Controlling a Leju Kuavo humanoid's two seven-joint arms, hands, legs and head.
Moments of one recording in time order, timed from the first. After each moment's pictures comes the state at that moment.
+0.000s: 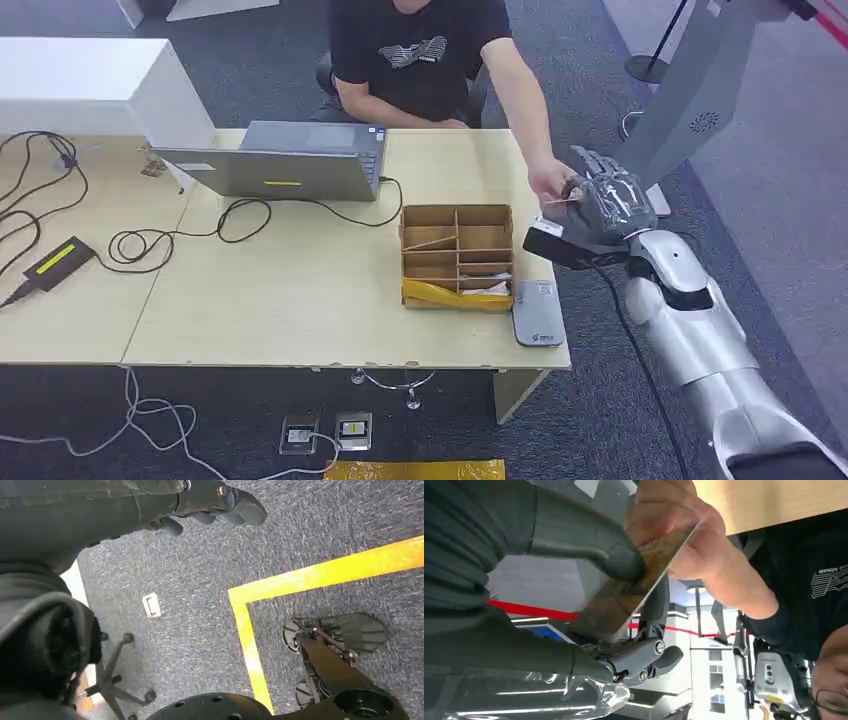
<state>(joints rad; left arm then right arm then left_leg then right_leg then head) -0.18 0.19 -1.46 -0.17 1.14 0.19 0.07 -0.73 -0.25 0.48 -0.76 0.82 -0.17 -0.21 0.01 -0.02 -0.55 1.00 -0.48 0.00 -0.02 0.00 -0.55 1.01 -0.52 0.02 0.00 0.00</state>
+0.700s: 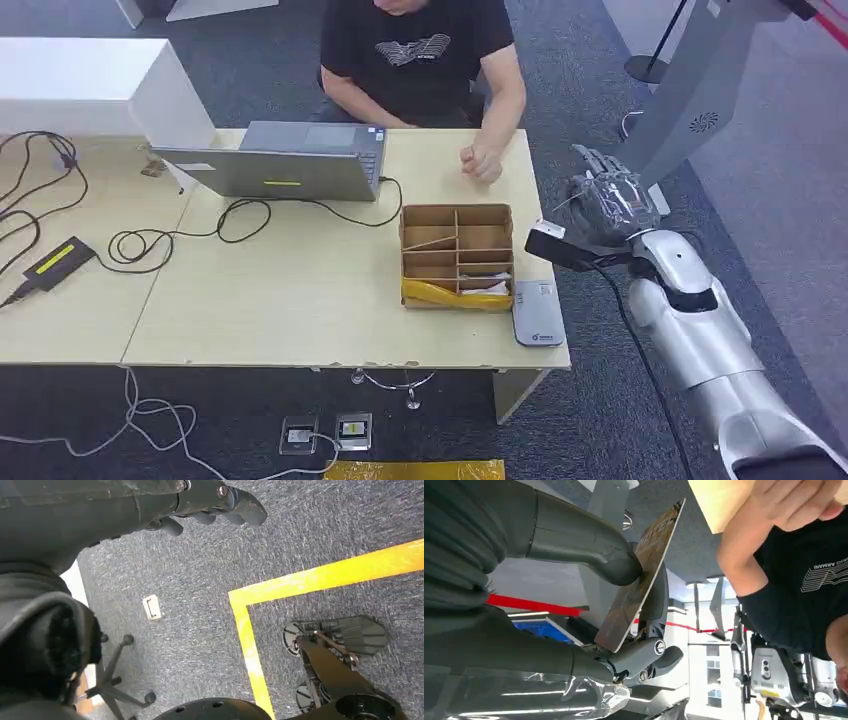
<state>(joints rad) -0.18 0.20 -1.46 -0.17 1.14 0.19 0.07 -0.72 -0.27 0.50 -0.79 0.82 -0.17 -0.21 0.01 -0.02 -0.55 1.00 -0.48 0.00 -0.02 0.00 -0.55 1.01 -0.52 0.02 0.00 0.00</state>
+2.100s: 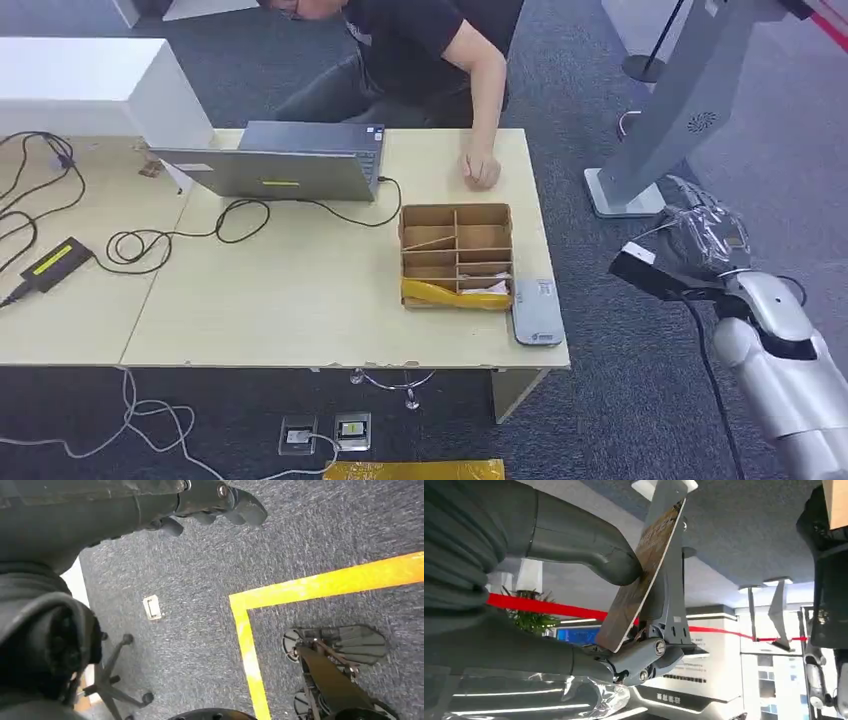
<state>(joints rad) -0.18 0.21 -1.46 -0.17 1.16 0.20 0.06 -0.55 -0.51 0.38 -0.89 0.69 -0.19 -0.19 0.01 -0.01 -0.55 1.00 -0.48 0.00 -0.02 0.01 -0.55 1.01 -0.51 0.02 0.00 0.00</state>
